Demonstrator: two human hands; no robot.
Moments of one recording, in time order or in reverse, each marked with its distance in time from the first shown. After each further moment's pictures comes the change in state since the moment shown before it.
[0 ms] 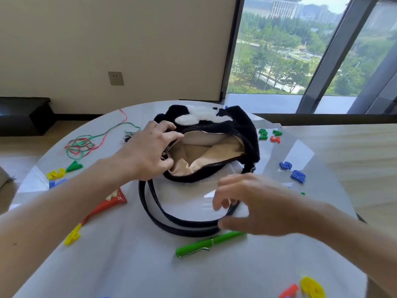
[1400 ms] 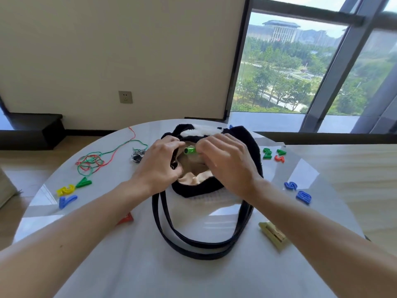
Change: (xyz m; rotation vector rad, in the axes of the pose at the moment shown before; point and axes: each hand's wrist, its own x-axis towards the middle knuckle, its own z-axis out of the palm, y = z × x) left_hand 0.009 0.005 0.012 -0.276 0.304 -0.122; right_hand 0.104 0.032 -0.002 -0.270 0.865 -0.178
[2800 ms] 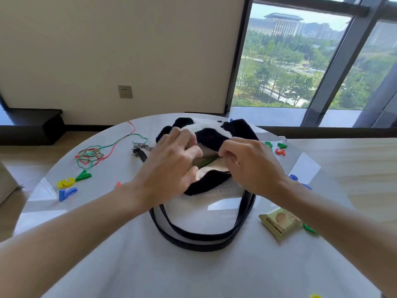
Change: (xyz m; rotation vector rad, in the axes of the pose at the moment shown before) left_hand -0.022 0.023 -0.002 0.272 0.044 0.377; right_hand -0.025 0.006 -0.035 0.041 -0.268 0.326
